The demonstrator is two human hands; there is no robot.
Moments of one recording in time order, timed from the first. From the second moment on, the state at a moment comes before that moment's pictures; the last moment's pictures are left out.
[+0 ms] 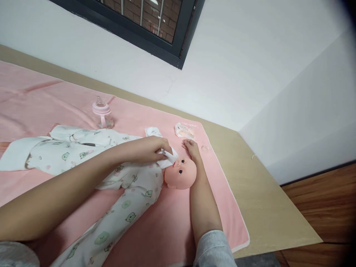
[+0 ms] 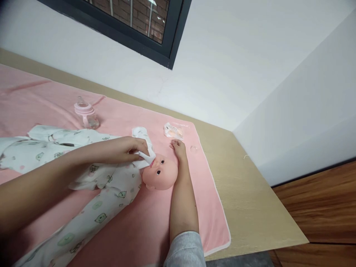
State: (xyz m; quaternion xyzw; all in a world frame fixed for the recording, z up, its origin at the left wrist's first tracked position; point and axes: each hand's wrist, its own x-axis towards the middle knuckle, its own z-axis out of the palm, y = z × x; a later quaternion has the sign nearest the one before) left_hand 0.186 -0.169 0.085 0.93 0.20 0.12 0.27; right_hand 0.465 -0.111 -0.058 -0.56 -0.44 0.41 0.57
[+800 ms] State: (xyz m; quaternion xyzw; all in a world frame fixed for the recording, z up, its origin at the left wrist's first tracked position) left_hand 0.198 -0.184 0.082 0.94 0.25 0.09 0.22; right_hand 0.467 -0.107 -0.063 -0.56 -0.44 0.41 0.57
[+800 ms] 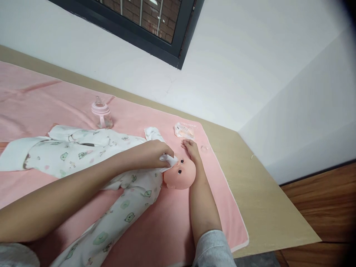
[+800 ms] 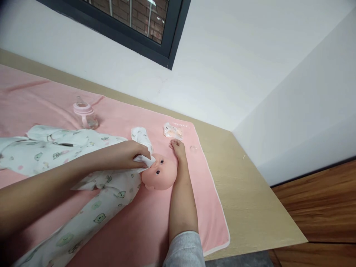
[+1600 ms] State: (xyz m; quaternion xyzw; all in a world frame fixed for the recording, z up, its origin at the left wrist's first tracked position) left_hand 0.195 -0.173 0.076 0.93 0.26 0.15 0.20; right_hand 0.465 -0.110 -0.060 -0.57 -0.43 0.41 0.57
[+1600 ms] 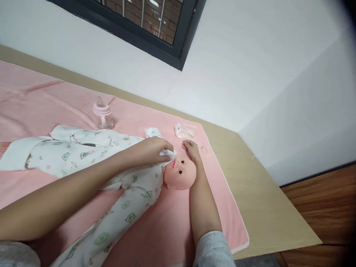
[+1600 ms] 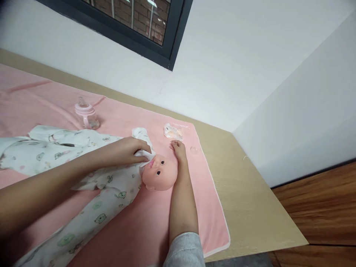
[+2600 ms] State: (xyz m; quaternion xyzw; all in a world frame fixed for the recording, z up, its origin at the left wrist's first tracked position) left_hand 0.197 -0.172 0.074 0.91 0.27 0.22 0.23; right_hand 0.463 -0.114 -0.057 -0.57 -0.44 0.41 0.57
